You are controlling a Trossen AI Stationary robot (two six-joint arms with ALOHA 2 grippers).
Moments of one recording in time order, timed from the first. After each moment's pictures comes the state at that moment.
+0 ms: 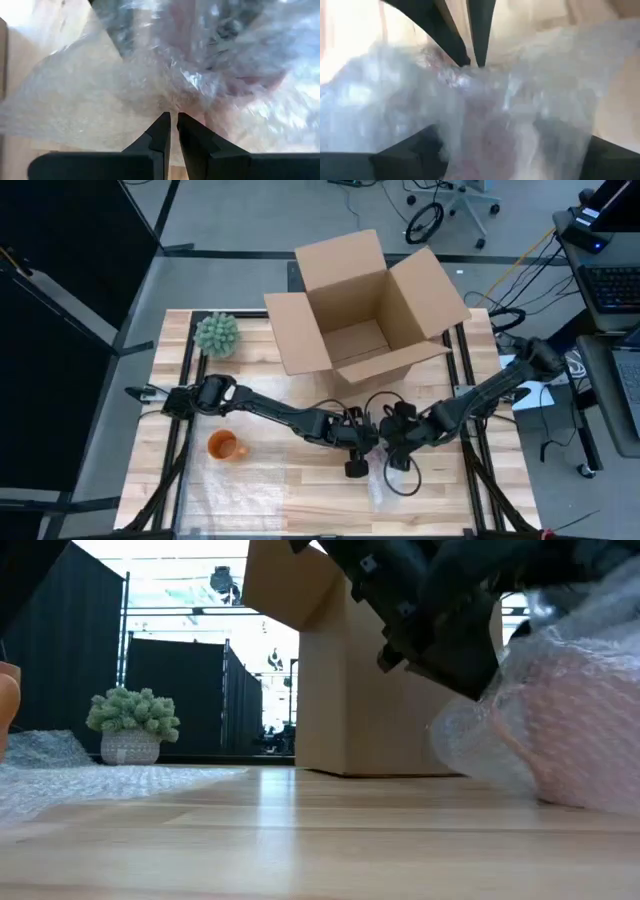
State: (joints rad) left arm -0.24 2.26 1.84 -0.43 -0.17 -0.20; right arm 0.49 1.34 0.86 -0.66 0.21 0.67
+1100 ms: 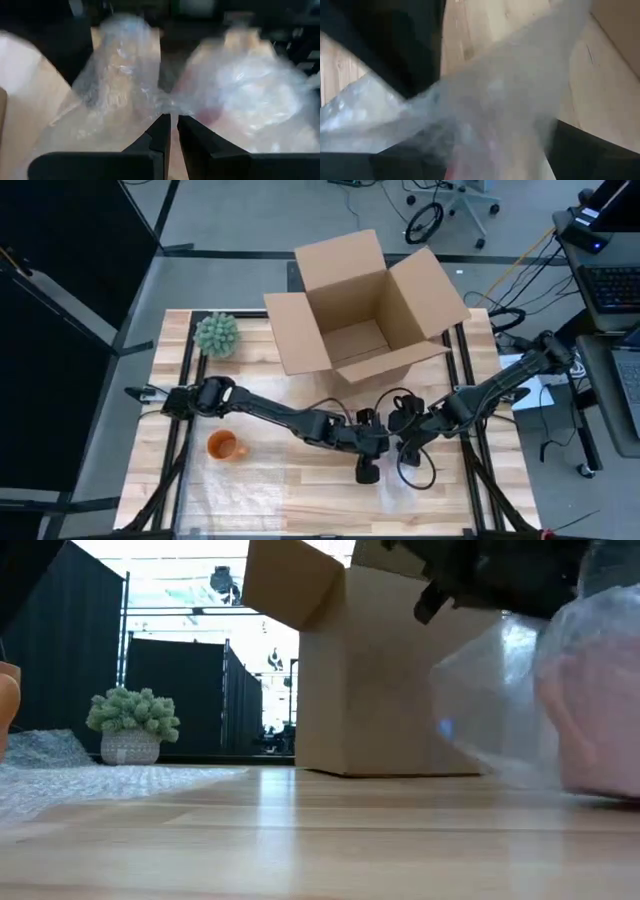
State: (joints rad) left arm -0.26 2.27 1.94 -0.37 -0.16 -0.15; right arm 0.49 1.24 0.87 -0.74 0.21 0.64
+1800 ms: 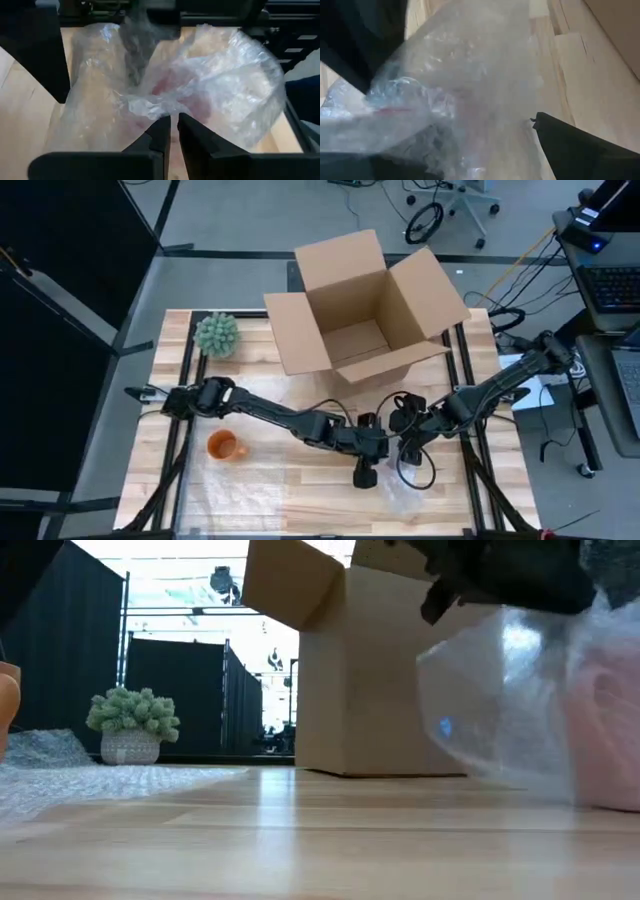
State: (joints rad) left arm -0.27 2.28 1.94 -0.29 -0.08 -0.15; right arm 0.49 1.24 0.87 -0.78 0.21 0.64
